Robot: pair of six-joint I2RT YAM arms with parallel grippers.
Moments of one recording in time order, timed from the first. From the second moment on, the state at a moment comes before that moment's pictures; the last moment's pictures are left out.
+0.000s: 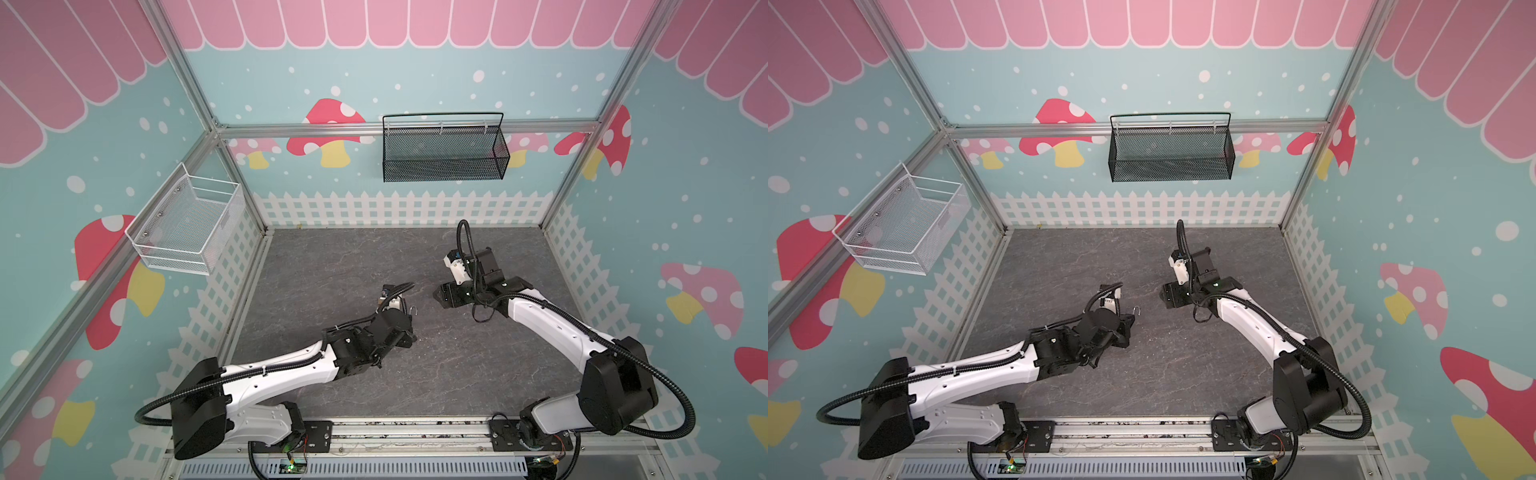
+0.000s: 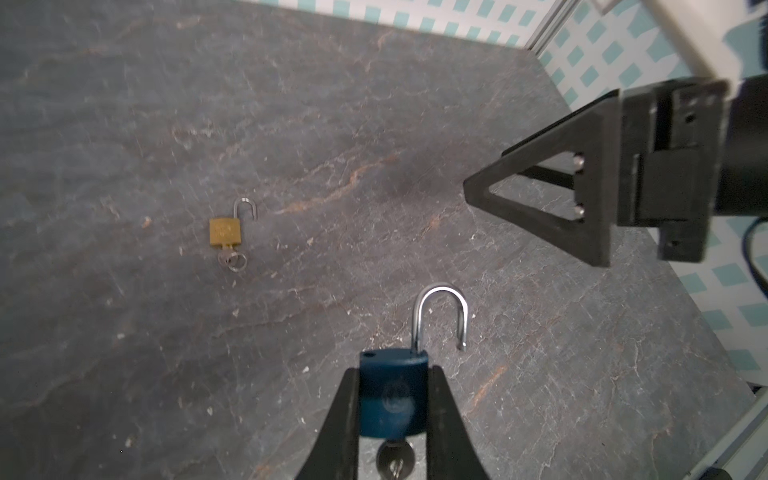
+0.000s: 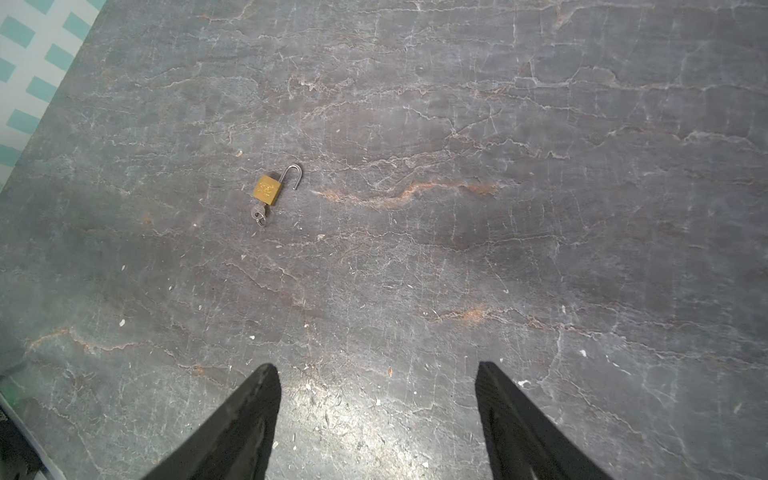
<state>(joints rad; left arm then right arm) -1.05 1.34 0.89 -0.28 -0.41 -0.77 0.42 1.45 1.05 -0.46 -0.19 0.15</state>
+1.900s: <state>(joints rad) -0.82 1.39 1.14 -0.59 -0.45 -0.93 0.02 1.15 0.77 -0.12 0.13 0.34</state>
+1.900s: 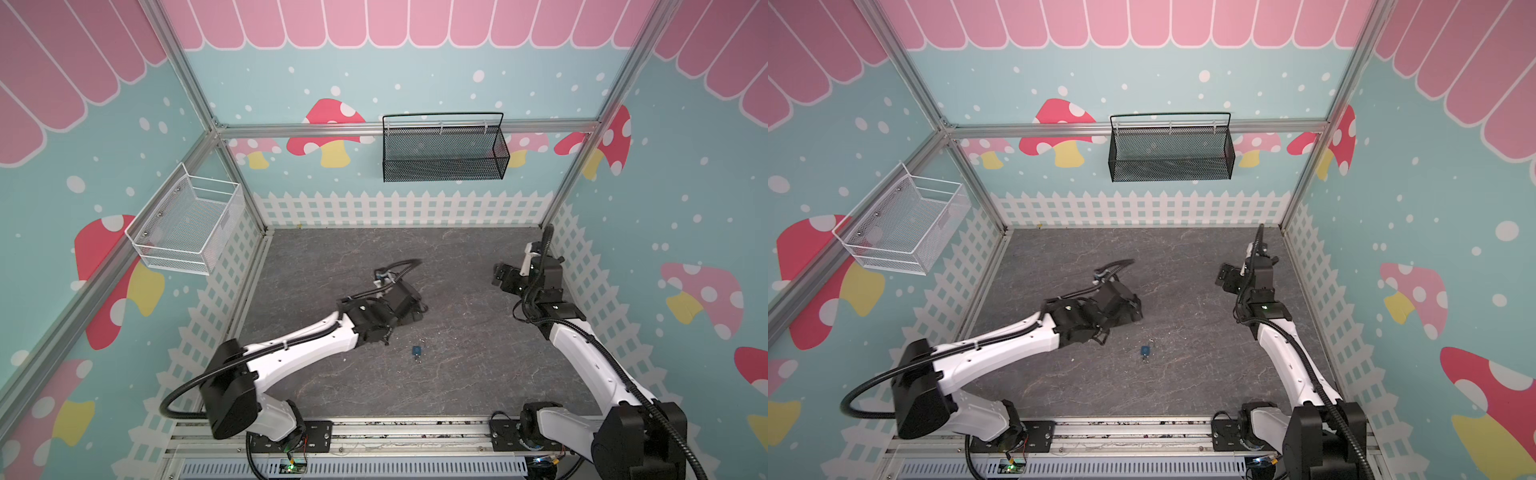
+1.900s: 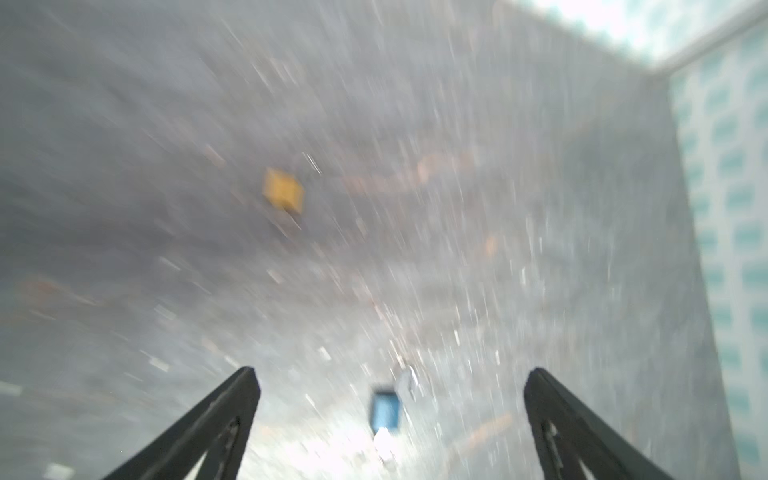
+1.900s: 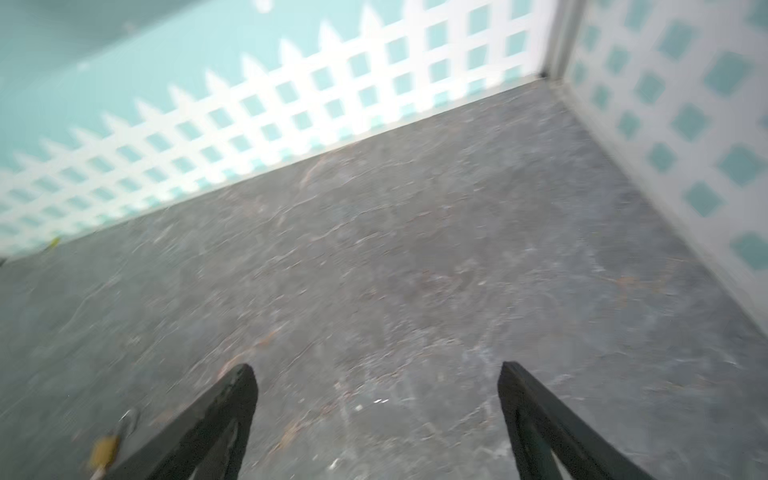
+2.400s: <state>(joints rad) -0.15 1.33 0.51 0.15 -0.70 -0.30 0.00 1.43 0.34 0.63 0.46 0.10</state>
